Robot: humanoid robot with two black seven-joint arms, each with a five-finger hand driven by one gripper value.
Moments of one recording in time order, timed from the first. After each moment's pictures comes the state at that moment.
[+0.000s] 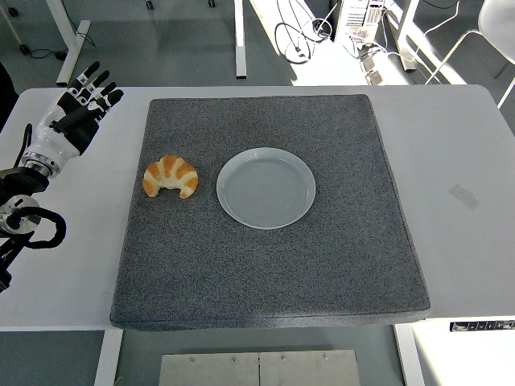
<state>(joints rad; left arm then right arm) -0.65 0.41 -0.83 -0.86 0.19 -0.20 -0.34 -0.14 0.00 0.04 0.10 -0.07 0.01 0.34</state>
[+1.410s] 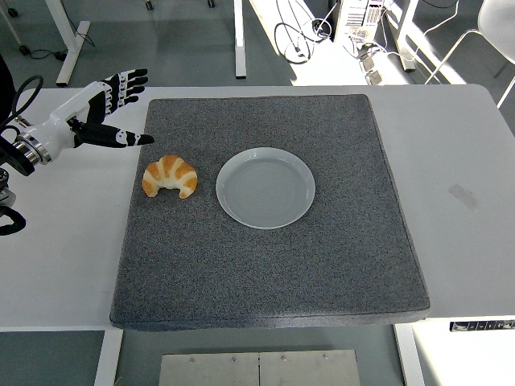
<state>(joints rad) -0.82 0.58 -0.51 -0.95 0.84 -0.17 -0.40 -0.14 0.00 0.04 0.10 -0.07 0.01 0.34</state>
